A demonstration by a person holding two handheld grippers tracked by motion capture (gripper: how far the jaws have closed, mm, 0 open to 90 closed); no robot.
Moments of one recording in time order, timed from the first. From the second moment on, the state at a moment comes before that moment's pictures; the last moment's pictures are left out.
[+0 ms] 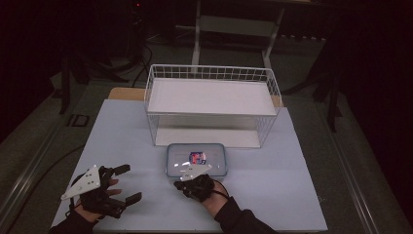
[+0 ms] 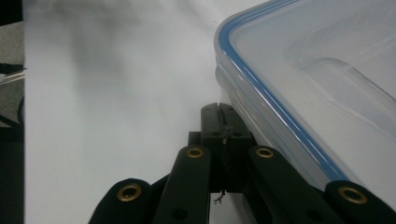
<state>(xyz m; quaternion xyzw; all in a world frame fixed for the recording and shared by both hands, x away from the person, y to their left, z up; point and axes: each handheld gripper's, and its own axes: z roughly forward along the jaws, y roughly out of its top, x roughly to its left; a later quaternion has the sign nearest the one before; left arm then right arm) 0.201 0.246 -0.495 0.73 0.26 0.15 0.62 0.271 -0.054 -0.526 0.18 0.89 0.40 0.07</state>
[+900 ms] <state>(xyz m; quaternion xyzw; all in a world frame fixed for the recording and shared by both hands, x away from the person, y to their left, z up) 0.205 0.222 -0.469 0.74 0.30 0.10 0.60 0.231 -0.150 -0.453 0.19 0.84 0.50 0.10</state>
